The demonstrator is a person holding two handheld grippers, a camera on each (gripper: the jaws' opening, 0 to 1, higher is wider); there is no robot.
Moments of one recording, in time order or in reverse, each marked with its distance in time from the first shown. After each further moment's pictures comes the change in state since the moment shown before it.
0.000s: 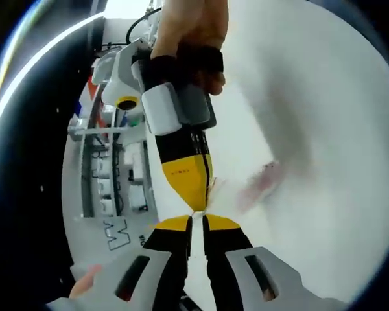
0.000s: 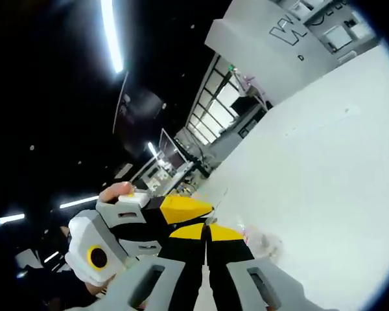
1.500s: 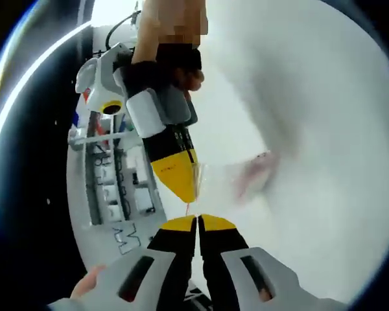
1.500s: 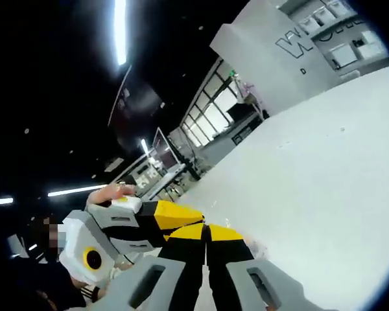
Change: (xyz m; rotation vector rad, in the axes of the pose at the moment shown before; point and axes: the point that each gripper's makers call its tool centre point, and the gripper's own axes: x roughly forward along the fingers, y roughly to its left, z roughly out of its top) left arm -0.005 0.002 -0.003 0.103 0.027 0.025; right arm -0.002 -0.005 0.011 -0.091 -0.020 -0.072
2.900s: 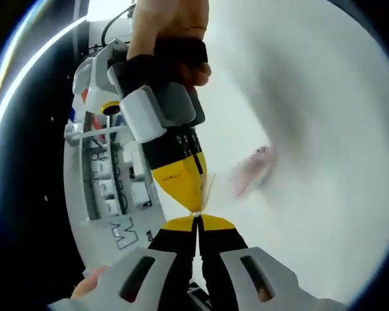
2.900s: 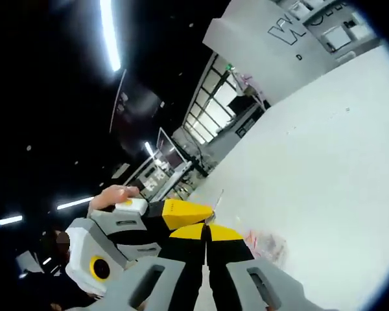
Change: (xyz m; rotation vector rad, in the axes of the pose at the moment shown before) left arm -0.003 -0.003 -0.005 -0.021 0.040 -0.029; right arm 0.013 0.011 -0.004 0.103 0.017 0.039
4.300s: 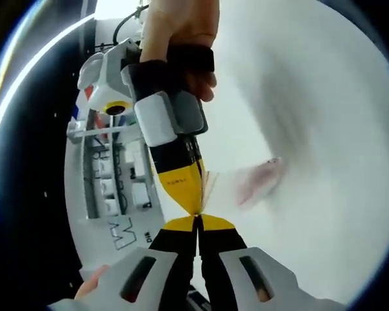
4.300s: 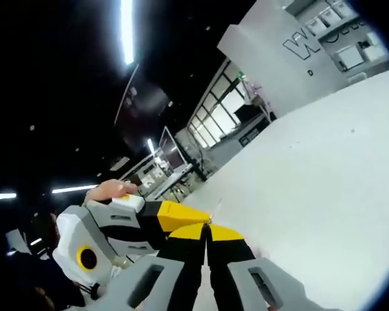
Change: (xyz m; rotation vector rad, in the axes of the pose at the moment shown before) left arm -0.002 0.002 0.006 -0.018 -0.029 0.011; right arm -0.001 -0.001 0.003 -0.121 -0.027 0.003
